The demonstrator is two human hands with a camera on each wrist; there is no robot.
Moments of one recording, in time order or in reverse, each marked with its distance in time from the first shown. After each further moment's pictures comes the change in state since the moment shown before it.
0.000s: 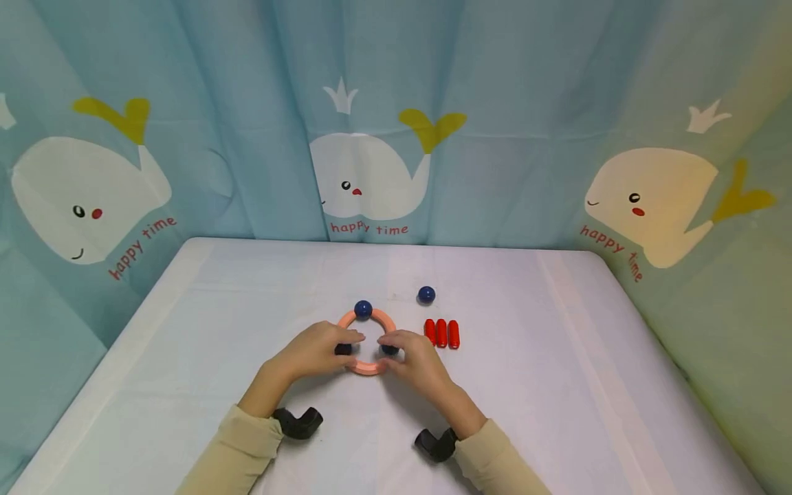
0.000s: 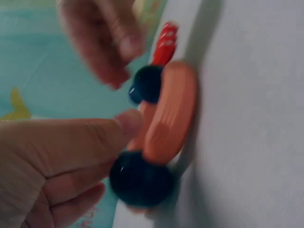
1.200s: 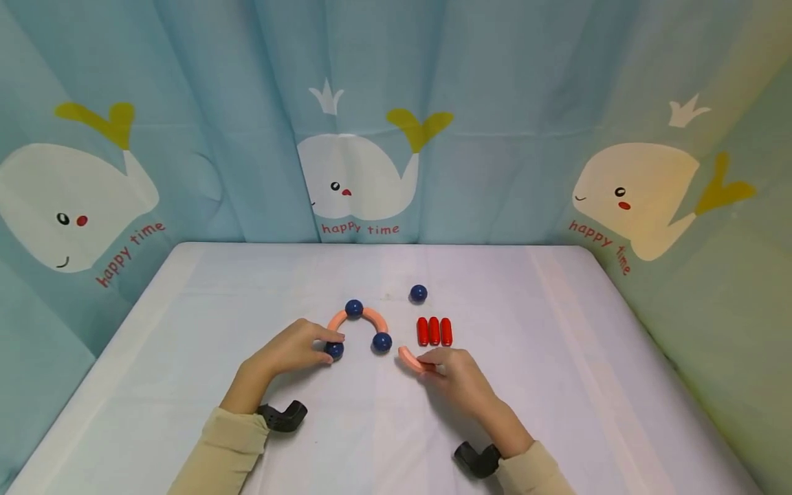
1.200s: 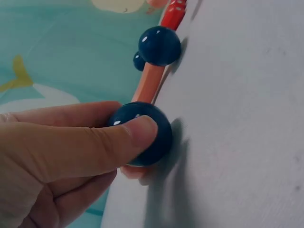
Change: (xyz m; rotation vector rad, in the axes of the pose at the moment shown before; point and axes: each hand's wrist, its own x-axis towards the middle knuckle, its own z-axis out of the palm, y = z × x) left_hand -0.010 -0.025 -0.003 -0.178 -0.013 -0.118; right_hand -0.052 0.023 -0.047 -0.075 -0.071 0.142
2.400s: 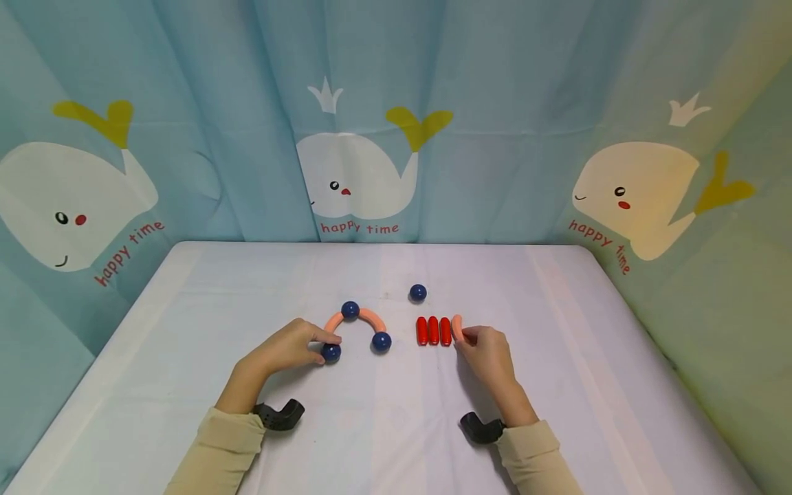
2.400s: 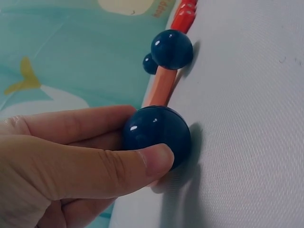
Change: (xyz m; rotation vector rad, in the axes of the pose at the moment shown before) left_hand -0.004 0.003 -0.007 -0.017 -0.051 -0.026; right_hand 0.011 0.043 -0.019 -0.083 0.179 0.477
